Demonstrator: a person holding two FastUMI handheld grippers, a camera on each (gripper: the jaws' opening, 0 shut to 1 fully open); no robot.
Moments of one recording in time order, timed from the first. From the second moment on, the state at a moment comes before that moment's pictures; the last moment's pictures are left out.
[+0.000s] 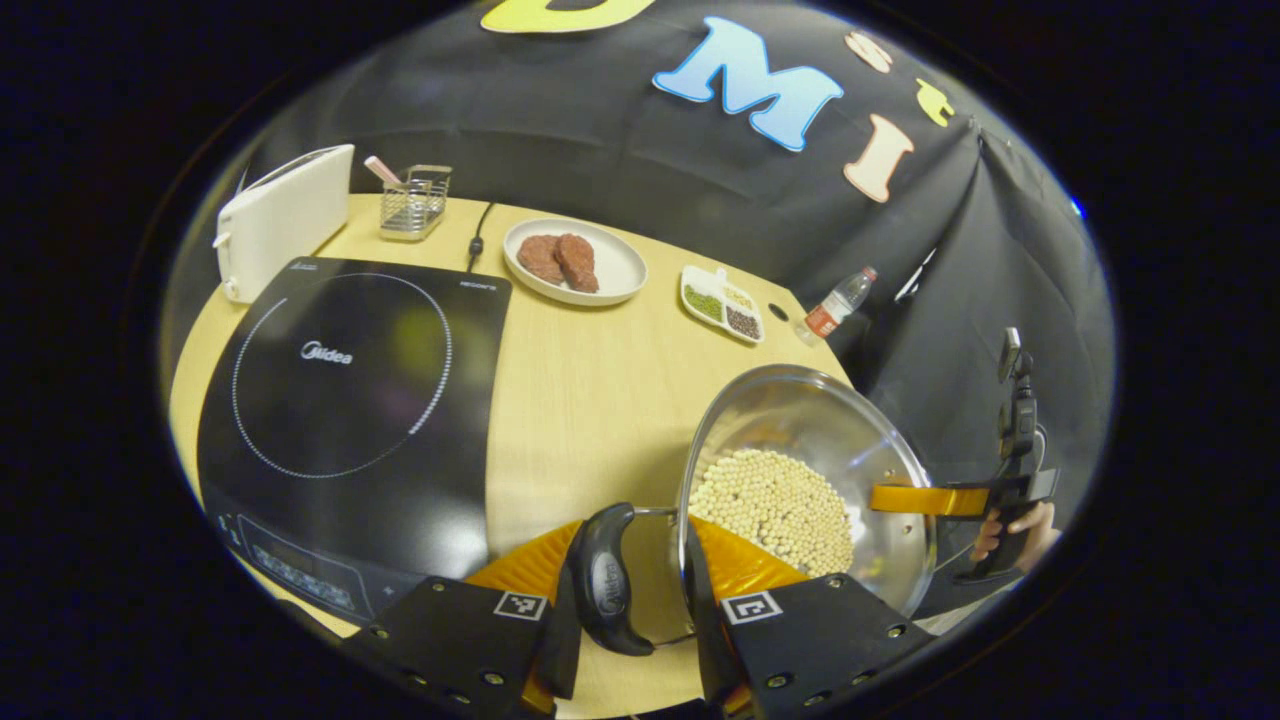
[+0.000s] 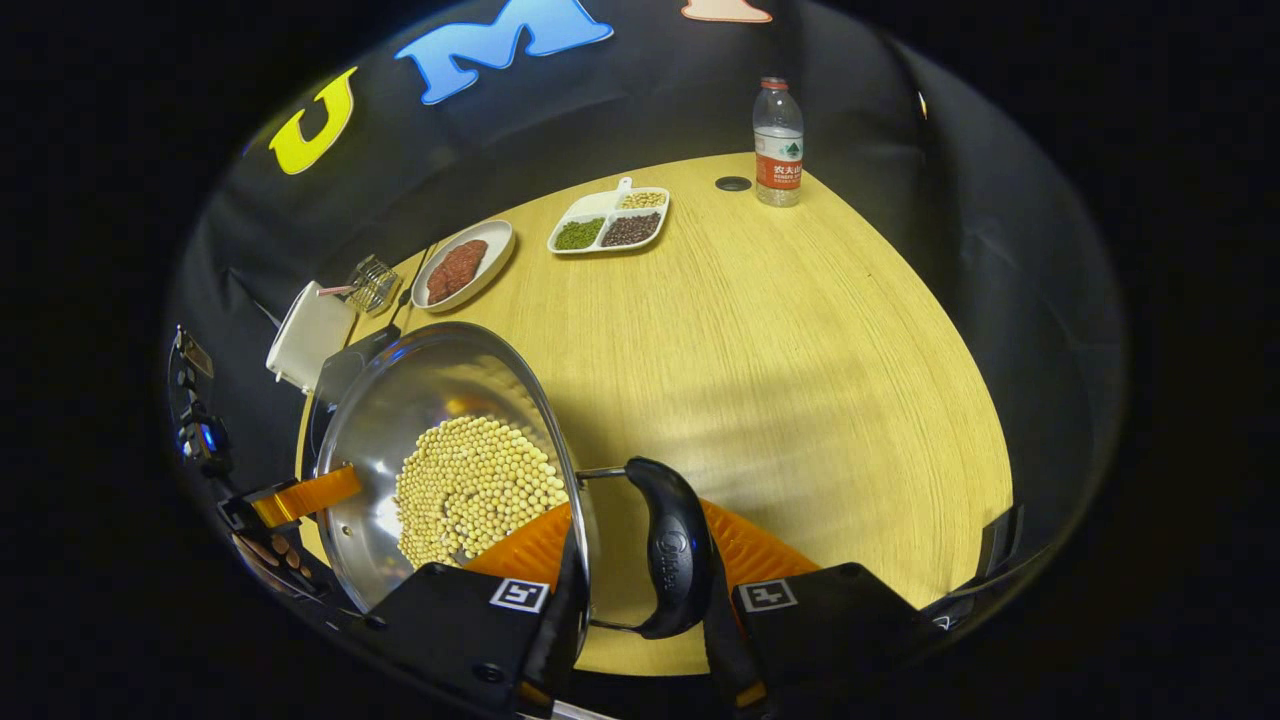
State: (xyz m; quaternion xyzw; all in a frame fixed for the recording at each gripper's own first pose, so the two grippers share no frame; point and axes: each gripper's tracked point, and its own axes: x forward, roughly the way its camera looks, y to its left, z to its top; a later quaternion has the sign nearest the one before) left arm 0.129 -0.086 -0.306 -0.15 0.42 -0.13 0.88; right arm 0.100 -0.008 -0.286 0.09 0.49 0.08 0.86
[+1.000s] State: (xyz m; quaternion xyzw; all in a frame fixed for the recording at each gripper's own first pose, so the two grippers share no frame) left arm 0.127 0.148 -0.265 -0.15 0.39 -0.08 0.91; right arm 0.108 0.204 -0.257 0.07 0.48 0.14 0.86
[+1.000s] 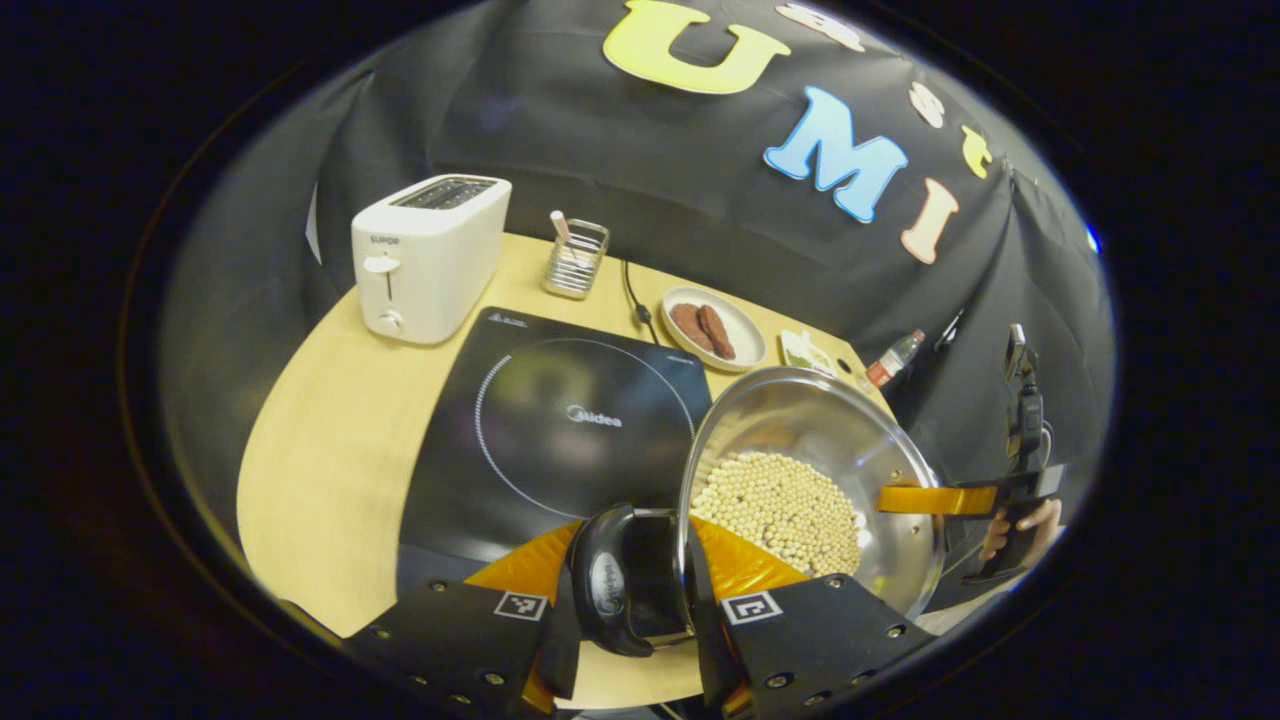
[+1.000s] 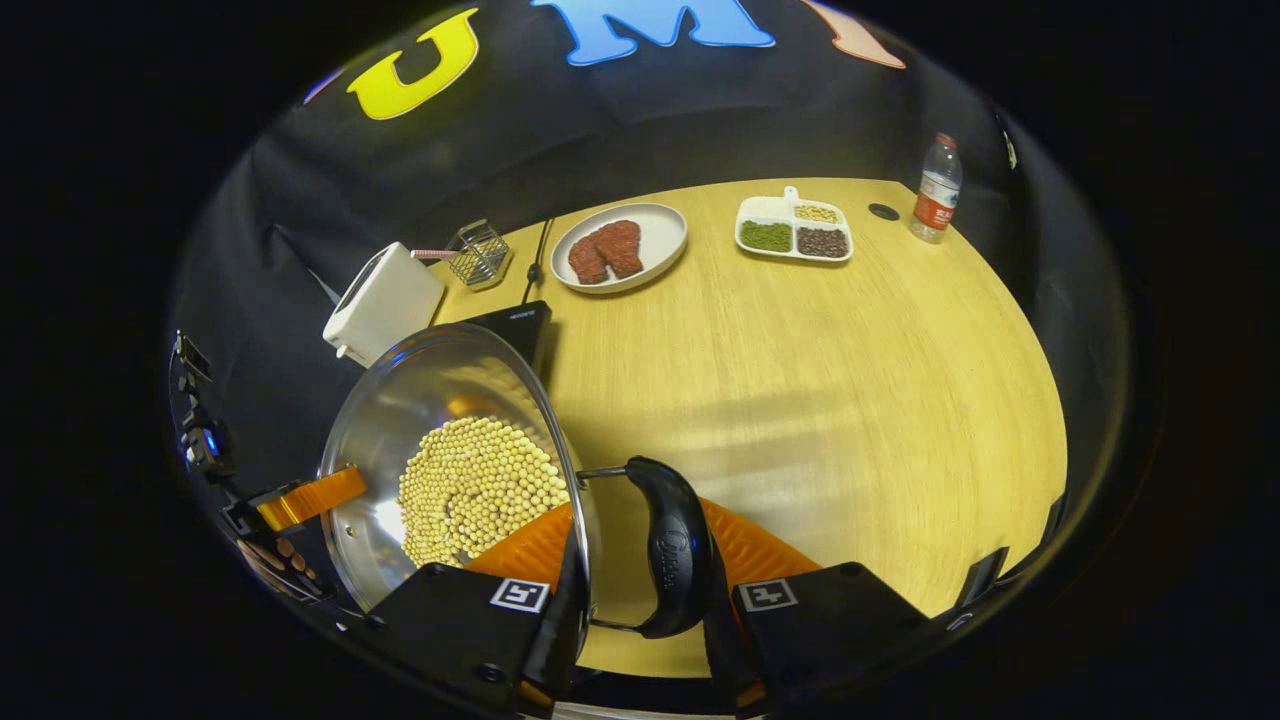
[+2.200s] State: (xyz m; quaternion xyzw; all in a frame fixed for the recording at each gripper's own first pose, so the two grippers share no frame) left arm 0.246 0.275 -0.304 -0.13 0.39 -0.07 0.91; right arm 0.208 0.327 -0.291 0.11 0.49 0.15 0.85
